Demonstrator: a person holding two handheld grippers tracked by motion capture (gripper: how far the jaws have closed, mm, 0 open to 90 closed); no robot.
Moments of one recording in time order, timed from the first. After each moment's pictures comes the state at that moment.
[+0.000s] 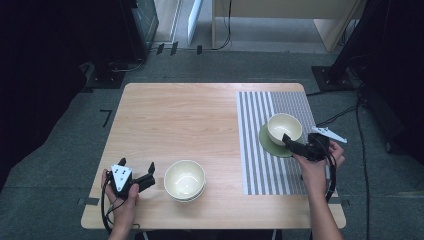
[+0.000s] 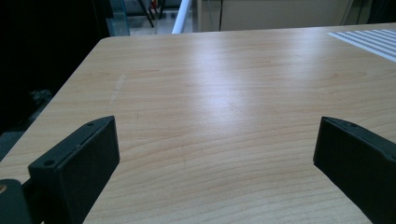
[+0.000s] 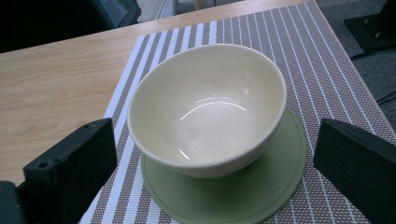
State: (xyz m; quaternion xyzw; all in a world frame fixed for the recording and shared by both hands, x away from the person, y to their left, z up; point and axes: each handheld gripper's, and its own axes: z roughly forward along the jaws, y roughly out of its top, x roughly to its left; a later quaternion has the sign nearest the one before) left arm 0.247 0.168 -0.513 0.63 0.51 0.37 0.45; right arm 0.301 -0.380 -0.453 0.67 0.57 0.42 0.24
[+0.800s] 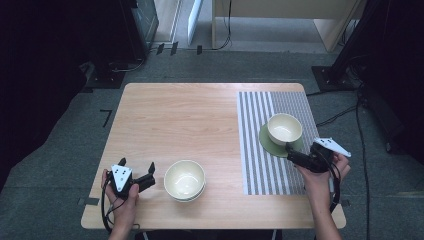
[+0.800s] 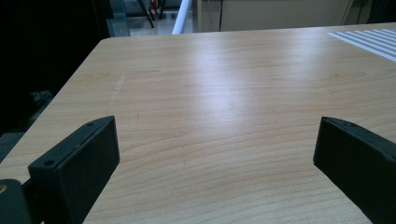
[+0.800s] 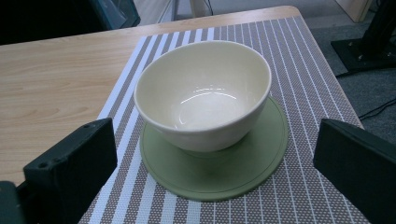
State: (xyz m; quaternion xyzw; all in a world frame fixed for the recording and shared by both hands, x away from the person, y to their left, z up) left arm 0.247 0.168 -0.513 0.63 0.51 0.38 0.45; right arm 0.266 -0.378 -0.455 0.64 0.58 0.42 0.28
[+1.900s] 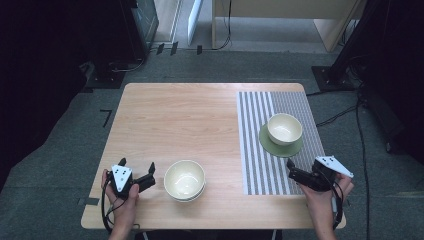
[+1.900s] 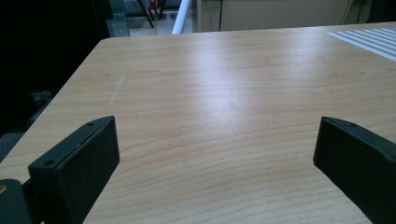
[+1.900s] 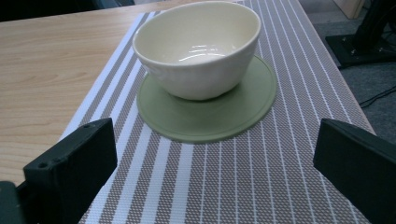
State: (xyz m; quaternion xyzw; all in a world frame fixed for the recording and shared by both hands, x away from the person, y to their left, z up) left arm 0.246 0.167 -0.513 0.63 0.51 0.38 0.45; right arm 0.223 -0.378 -0.477 0.64 0.58 0.41 0.29
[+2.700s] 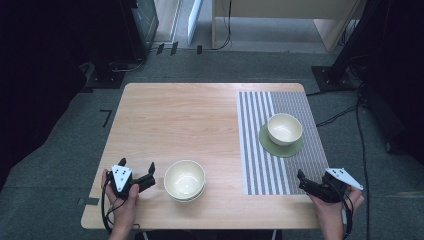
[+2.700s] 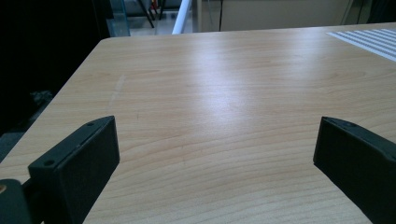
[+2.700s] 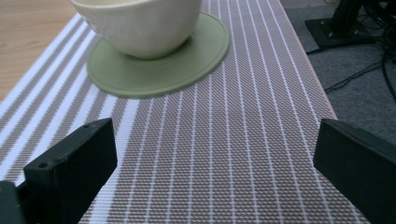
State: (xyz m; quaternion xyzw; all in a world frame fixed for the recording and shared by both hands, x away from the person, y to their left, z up) left arm 0.246 0.167 -0.513 0.63 0.51 0.38 0.45; right arm 0.200 -0.409 -0.506 0.66 0.58 0.38 0.29
